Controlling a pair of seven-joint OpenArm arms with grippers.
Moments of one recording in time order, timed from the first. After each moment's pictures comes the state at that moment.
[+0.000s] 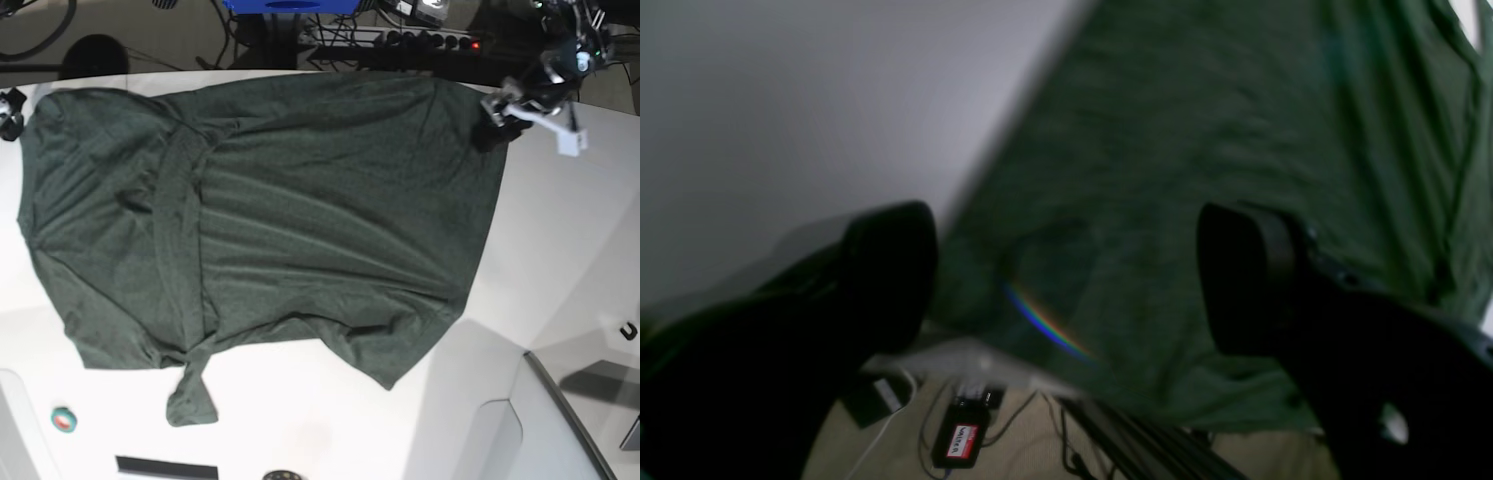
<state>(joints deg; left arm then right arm) 22.5 -10.2 -33.9 77.1 -44.4 -27.1 43.6 -15.0 2.9 63.4 88.2 25.6 32.5 -54.6</state>
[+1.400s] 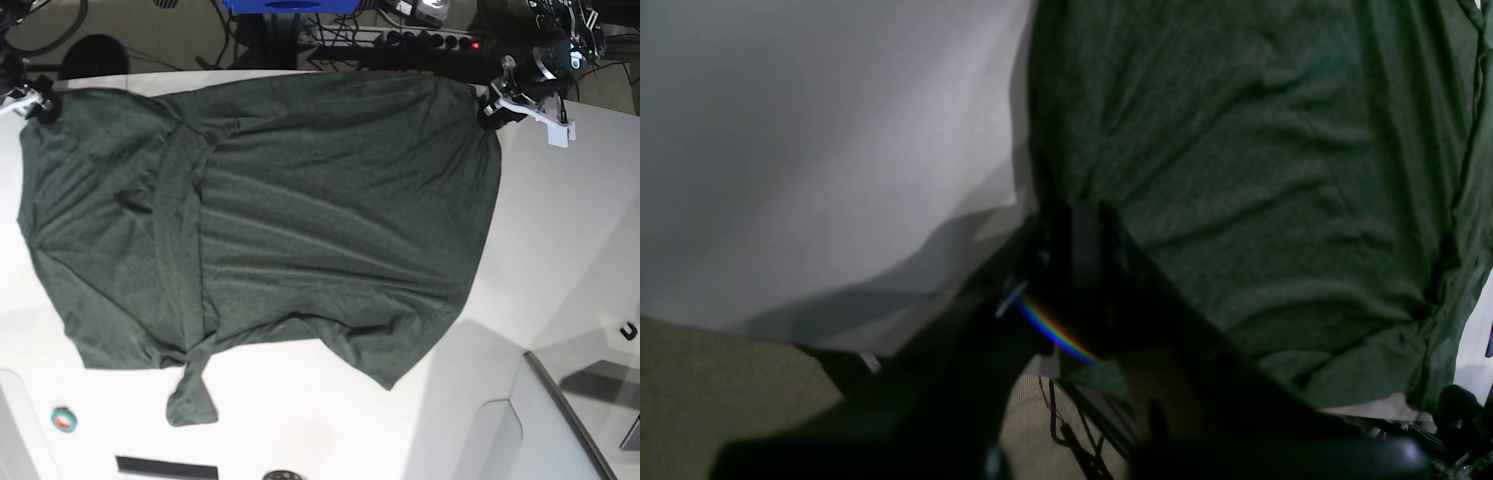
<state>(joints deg) 22.1 -10.9 -33.6 72.7 -44.4 -26.9 44.3 -12.7 7.2 58.7 68.9 25.9 39.8 -53.7</state>
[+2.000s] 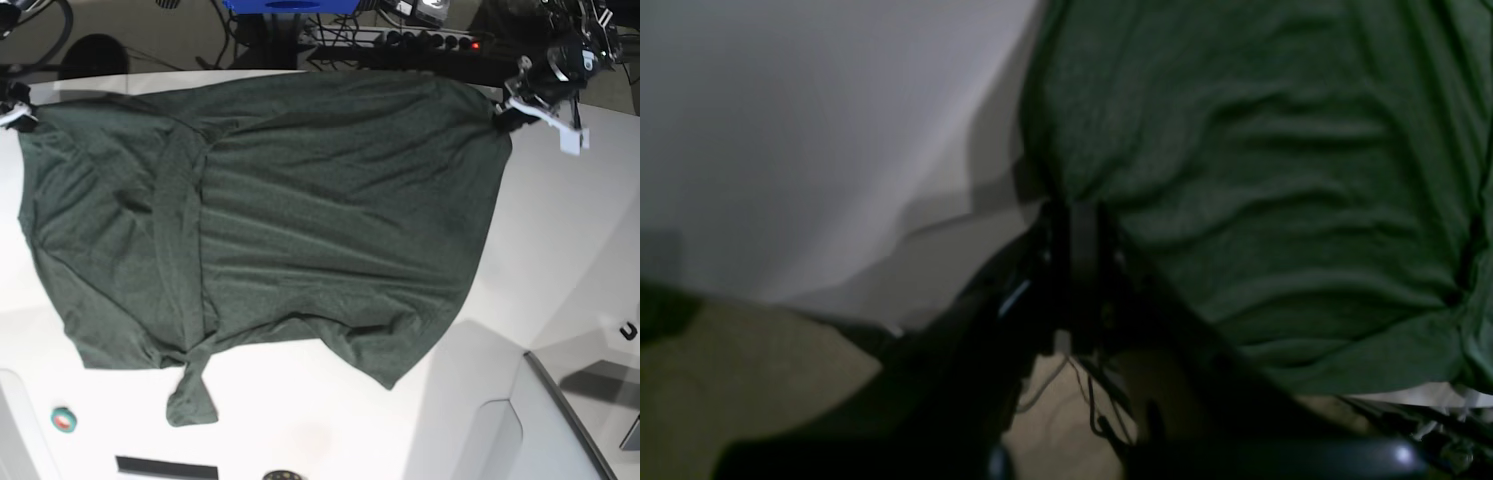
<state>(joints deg) 24.6 -12.2 -33.6 82.7 -43.3 -26.0 47.4 -11.9 6.4 58.8 82.0 26.0 37.7 -65.3</state>
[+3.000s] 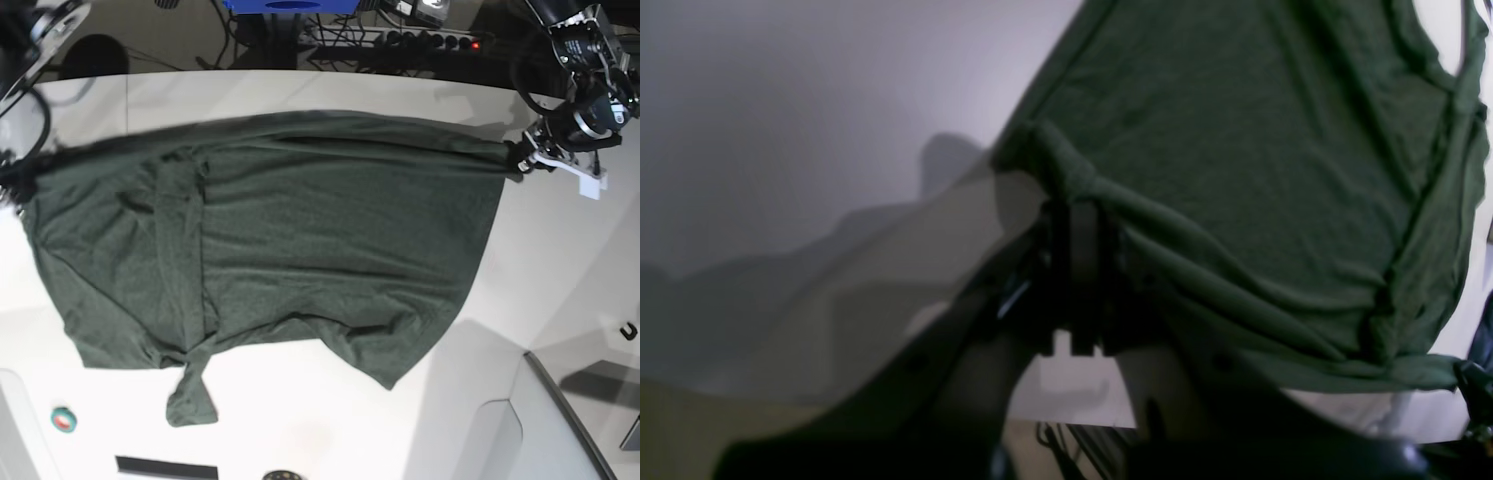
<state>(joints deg) 10.6 -10.9 -43.1 79.3 -43.3 -21.7 64.9 6.4 15.8 50.0 64.9 25.7 18.6 -68.8</state>
